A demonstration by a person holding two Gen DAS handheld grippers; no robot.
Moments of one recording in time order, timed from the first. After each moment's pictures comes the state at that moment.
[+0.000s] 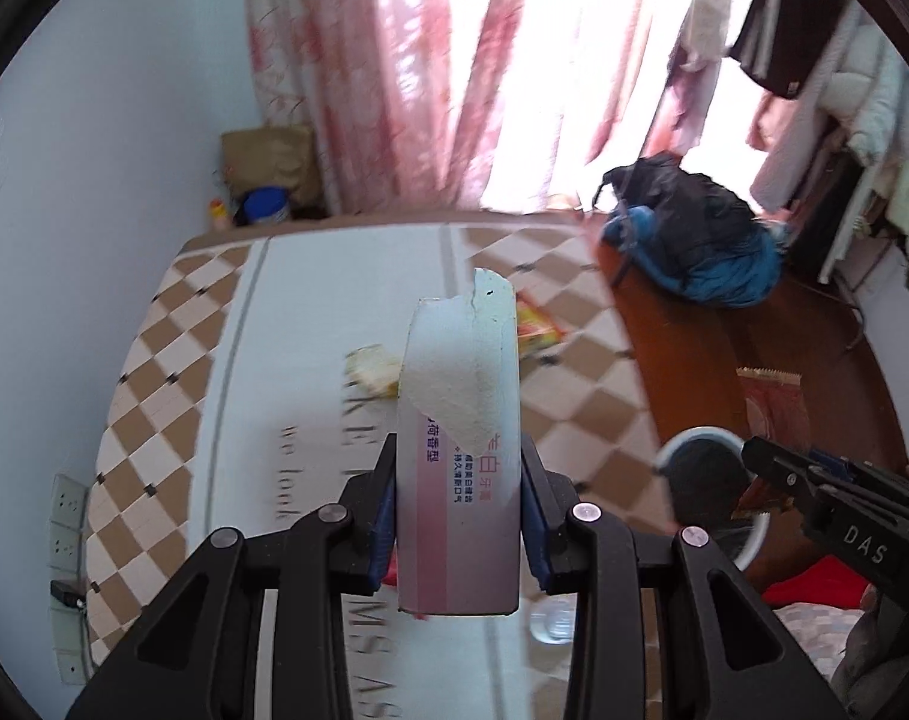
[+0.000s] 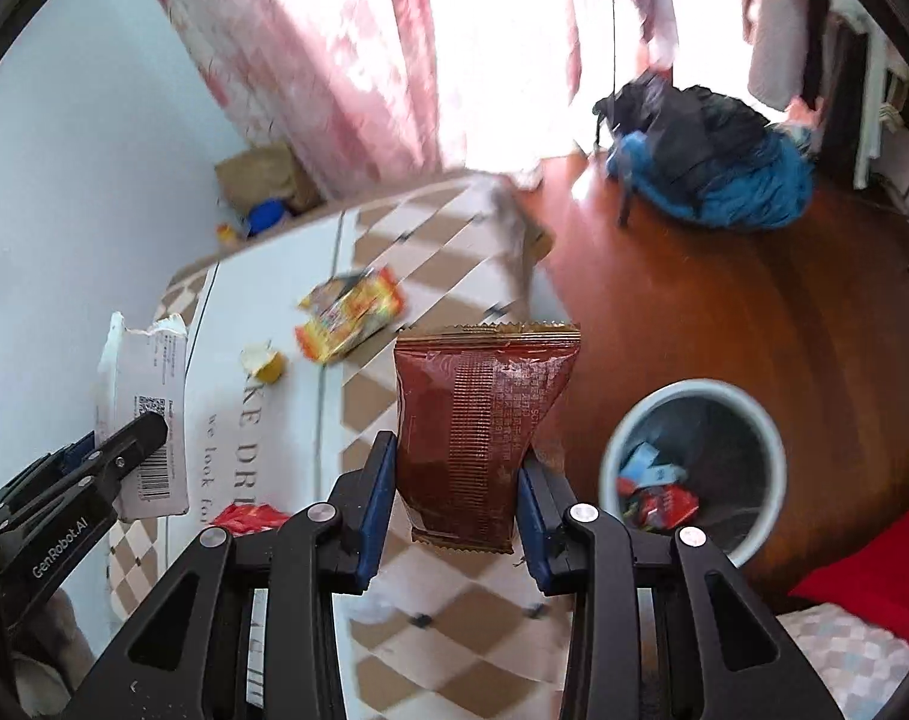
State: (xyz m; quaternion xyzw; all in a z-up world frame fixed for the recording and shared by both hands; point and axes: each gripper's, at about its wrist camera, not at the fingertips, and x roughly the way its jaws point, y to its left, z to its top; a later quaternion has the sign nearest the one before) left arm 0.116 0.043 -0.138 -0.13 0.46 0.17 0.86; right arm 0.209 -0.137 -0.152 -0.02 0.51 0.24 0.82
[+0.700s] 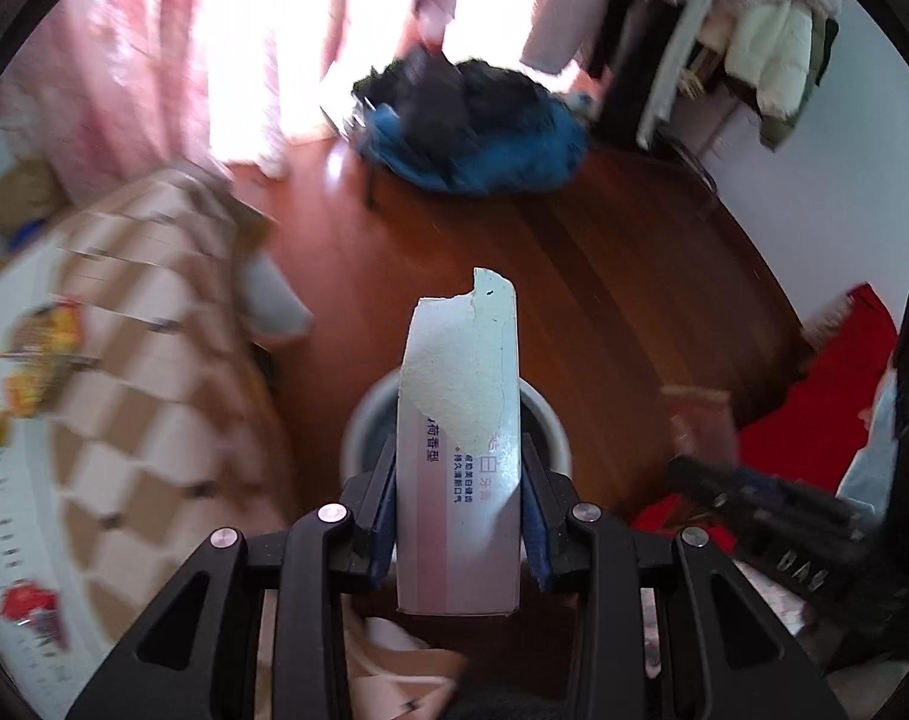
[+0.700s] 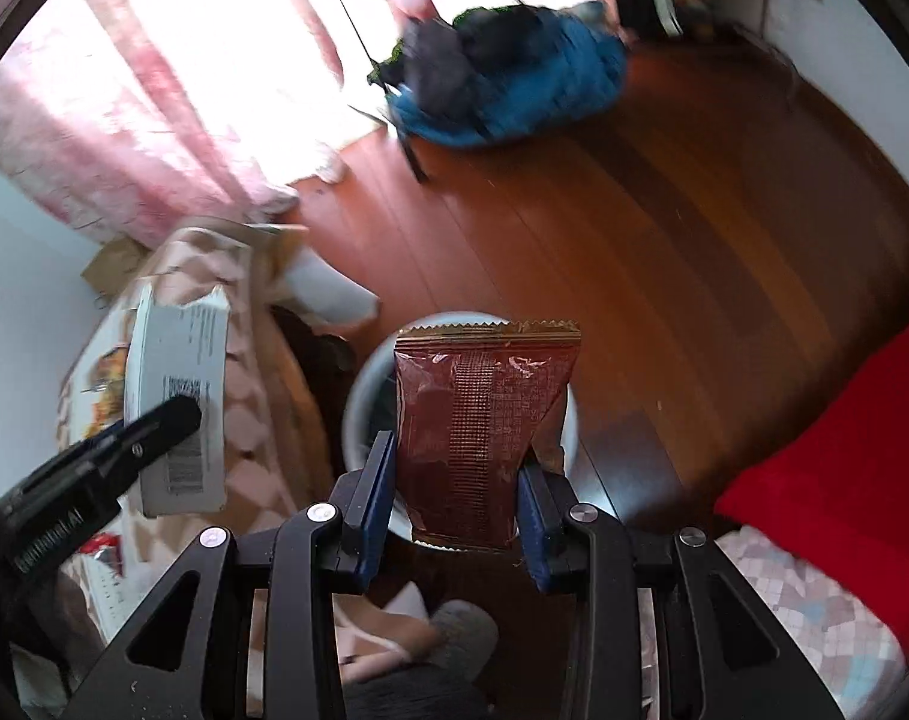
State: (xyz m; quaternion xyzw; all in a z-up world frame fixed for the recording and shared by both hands) left arm 0.280 -0.193 -0.213 -0.12 0.54 -0.05 0.83; right arm 0.286 -0.411 -0.247 0.10 0.58 0.10 0.80
